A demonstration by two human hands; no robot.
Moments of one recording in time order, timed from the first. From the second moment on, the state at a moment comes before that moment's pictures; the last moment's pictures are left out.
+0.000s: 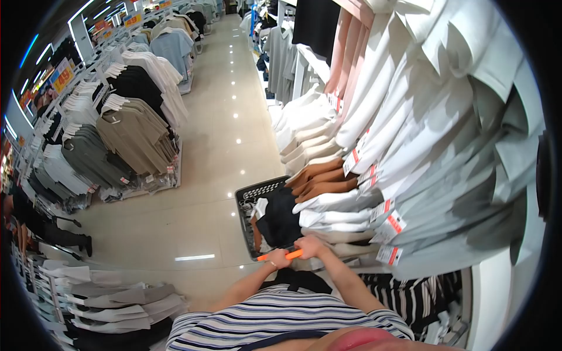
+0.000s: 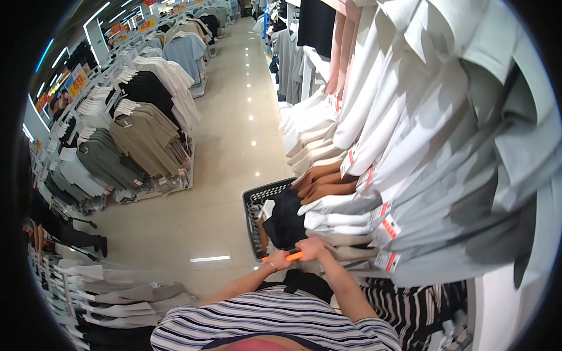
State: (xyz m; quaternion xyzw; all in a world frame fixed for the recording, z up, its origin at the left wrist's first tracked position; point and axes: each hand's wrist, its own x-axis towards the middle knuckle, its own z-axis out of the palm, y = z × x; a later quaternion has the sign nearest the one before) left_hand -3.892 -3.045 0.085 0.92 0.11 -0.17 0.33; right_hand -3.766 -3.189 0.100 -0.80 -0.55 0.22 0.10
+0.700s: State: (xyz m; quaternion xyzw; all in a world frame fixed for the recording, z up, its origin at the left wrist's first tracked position) left_hand -3.801 -2.946 0.093 0.93 0.15 -0.14 0.30; right_hand -3.662 -3.082 0.109 -0.75 -0.59 0.24 0.16
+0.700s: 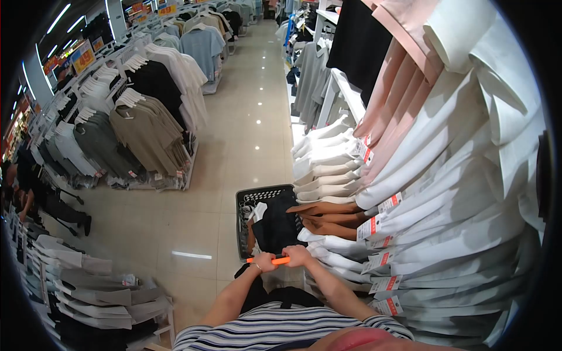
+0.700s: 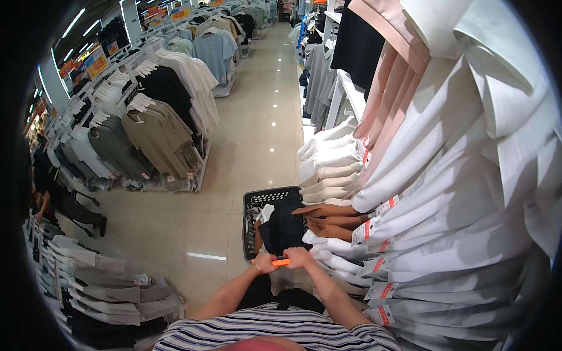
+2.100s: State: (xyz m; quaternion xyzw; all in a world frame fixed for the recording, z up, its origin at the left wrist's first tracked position) left_hand -3.560 -2.680 0.094 0.95 0.08 -0.16 0.27; right_hand -3.450 -2.842 0.101 -0.79 -0.50 0.29 0.19
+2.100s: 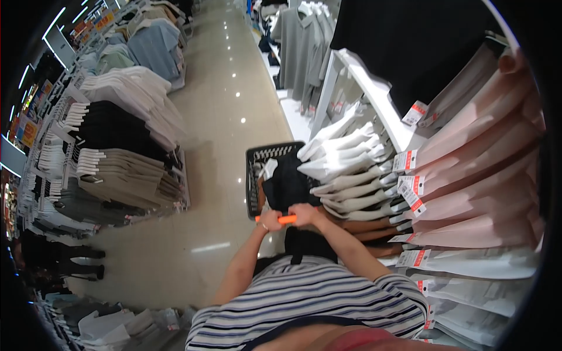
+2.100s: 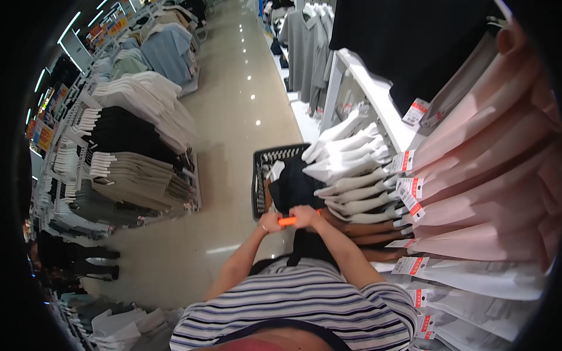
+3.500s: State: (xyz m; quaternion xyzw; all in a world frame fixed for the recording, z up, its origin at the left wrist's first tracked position) left_hand -3.345 -2.545 0.090 0.94 0.12 -0.10 0.31; right_hand -3.222 -2.688 0.096 -0.87 -0.24 0.14 0.42
